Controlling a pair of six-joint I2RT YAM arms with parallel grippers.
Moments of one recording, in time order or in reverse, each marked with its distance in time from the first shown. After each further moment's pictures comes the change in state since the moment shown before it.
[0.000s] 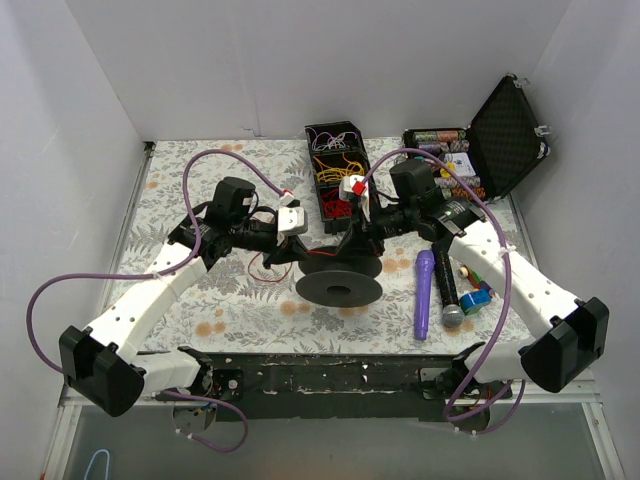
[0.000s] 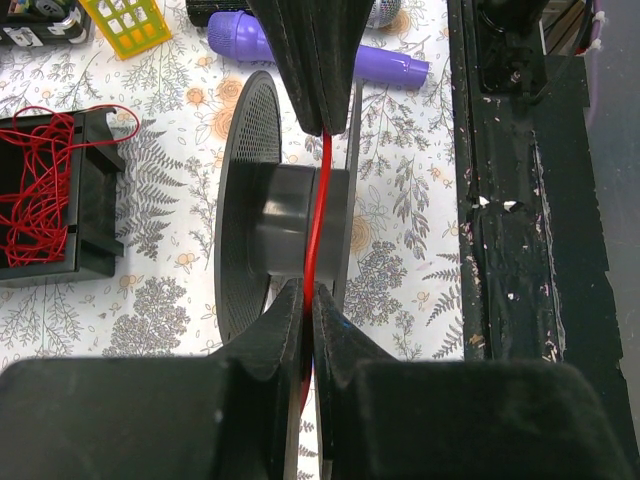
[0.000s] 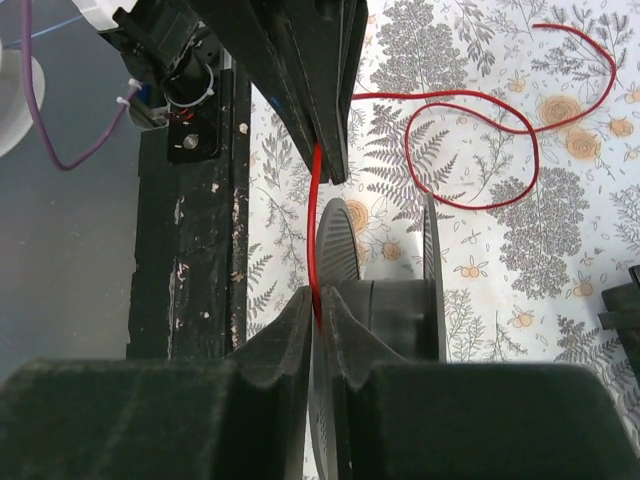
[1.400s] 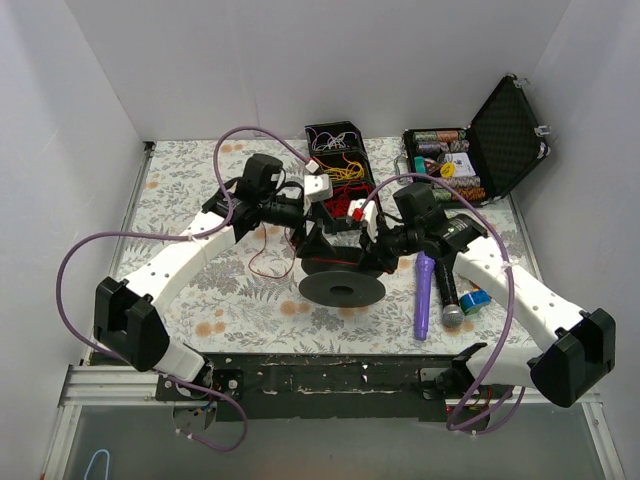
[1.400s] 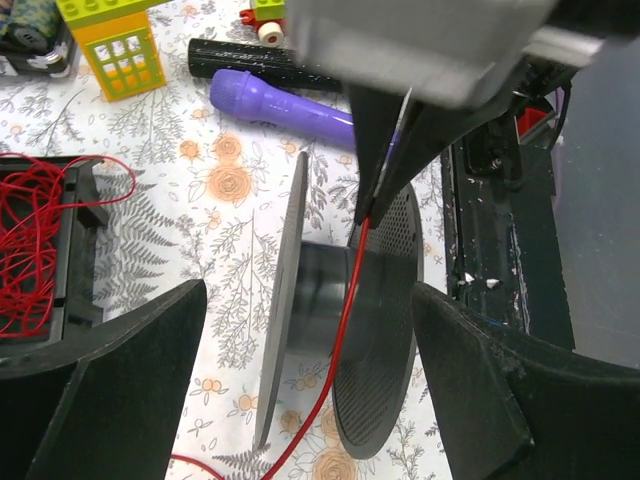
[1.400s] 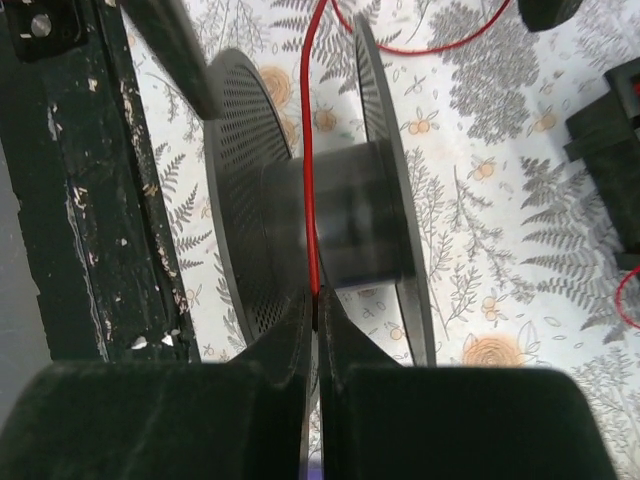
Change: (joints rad) left arm -0.032 0.260 0.175 0.155 0.056 -0.237; right arm -0.001 -0.088 -0.157 -0.077 0.298 -0.087
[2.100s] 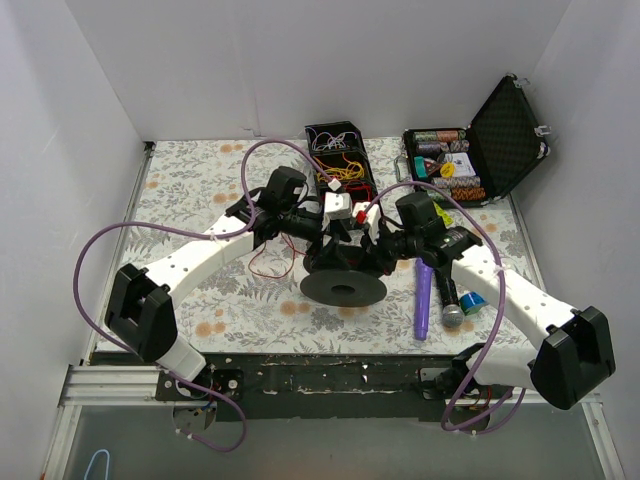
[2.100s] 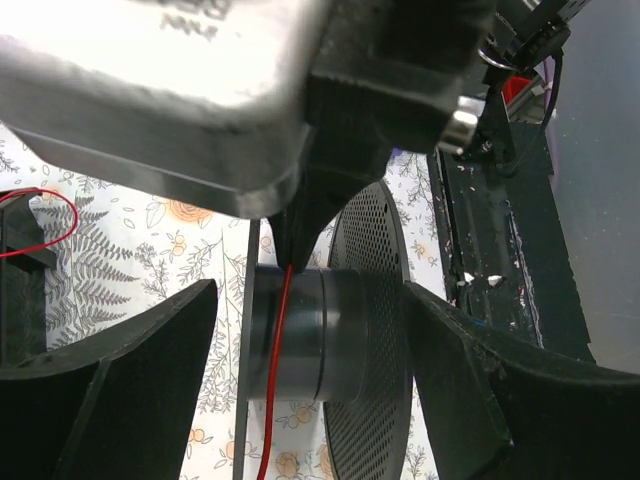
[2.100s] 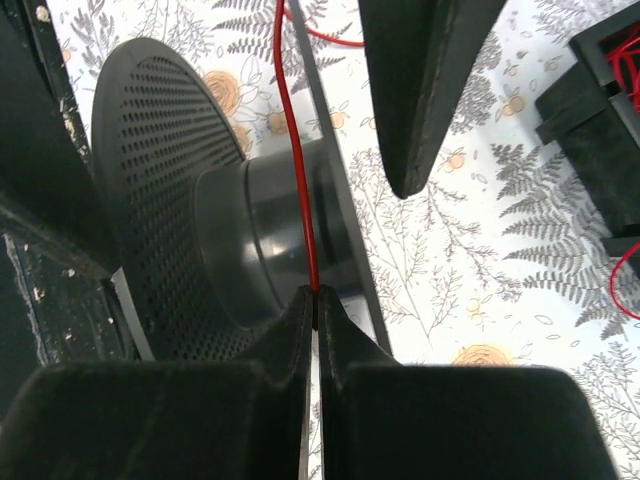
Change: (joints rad) left arm -0.104 0.076 -0.042 0.064 -0.035 0.052; right arm -0.026 -0.012 -0.183 0.215 0.032 0.060
